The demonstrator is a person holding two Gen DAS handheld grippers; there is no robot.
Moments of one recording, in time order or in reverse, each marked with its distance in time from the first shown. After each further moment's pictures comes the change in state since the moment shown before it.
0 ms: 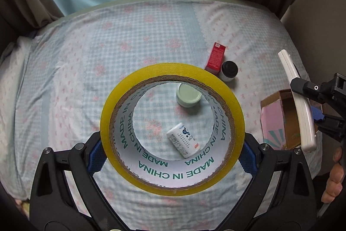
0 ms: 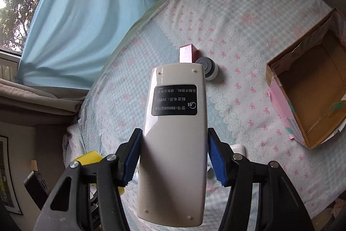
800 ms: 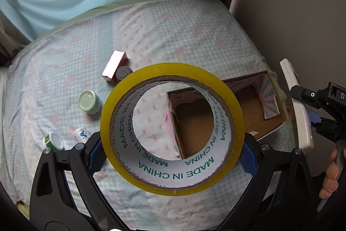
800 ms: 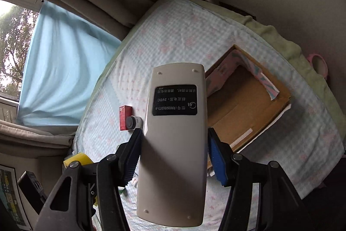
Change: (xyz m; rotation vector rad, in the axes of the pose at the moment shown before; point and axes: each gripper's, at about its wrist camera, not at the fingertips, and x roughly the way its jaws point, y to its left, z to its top) left arm -0.010 -0.293 -0.007 0.138 0.028 -0.073; right arm -0.145 -0.227 0.094 0.155 -0.082 -0.068
